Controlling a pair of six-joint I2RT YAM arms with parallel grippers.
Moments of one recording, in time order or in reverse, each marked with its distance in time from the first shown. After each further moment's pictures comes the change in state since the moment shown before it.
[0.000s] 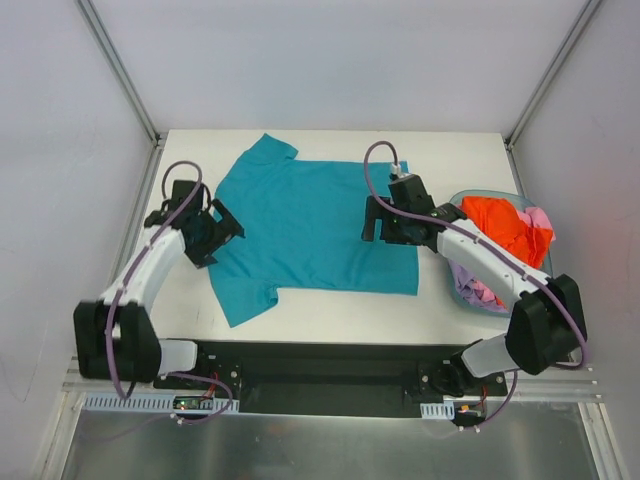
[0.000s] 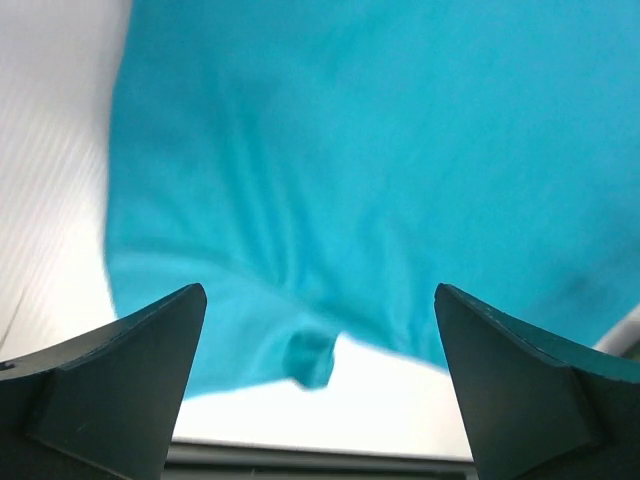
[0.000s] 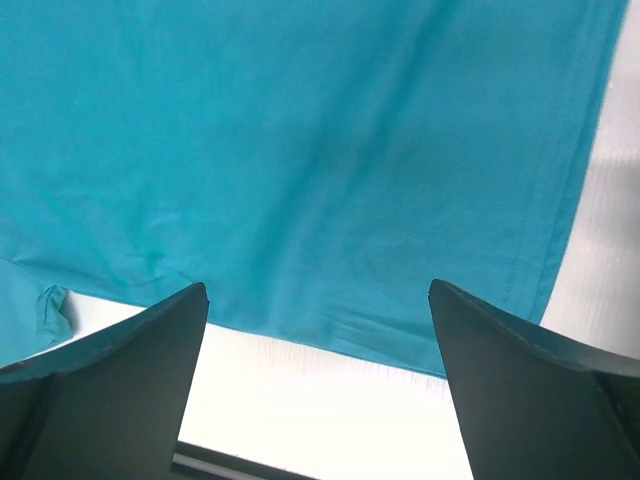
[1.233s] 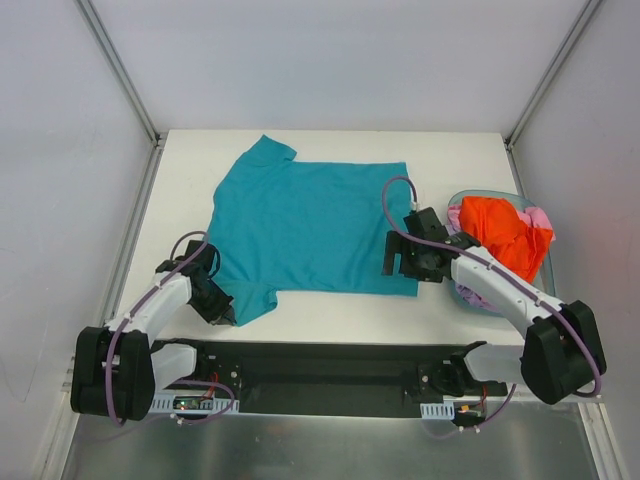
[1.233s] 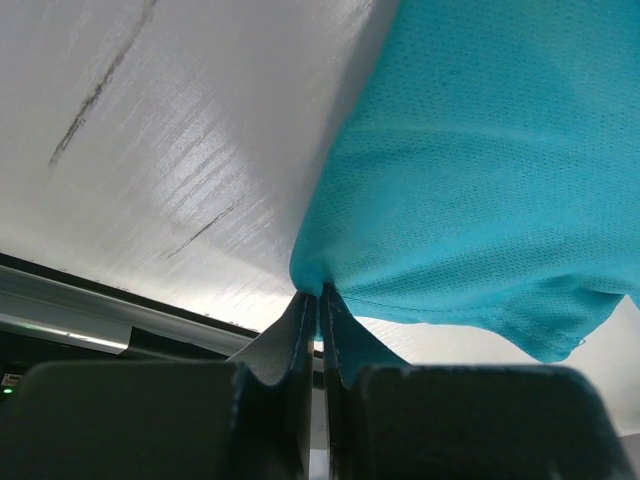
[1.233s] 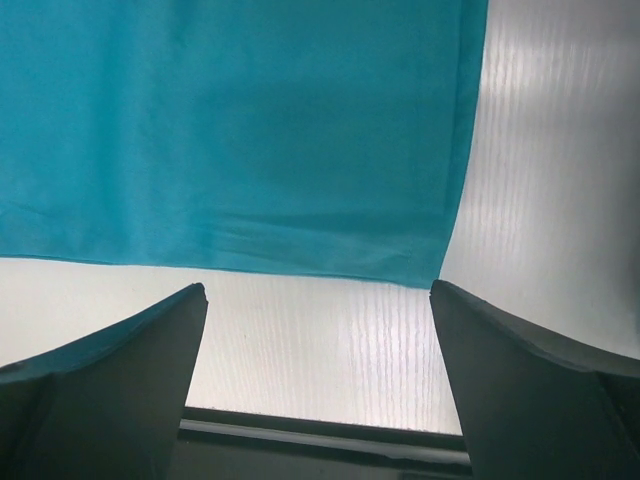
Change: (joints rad) left arm -0.047 -0.269 -0.502 -0.145 0.037 -0.179; right arm -0.060 -0.203 -0.300 -0.064 0.003 0.053
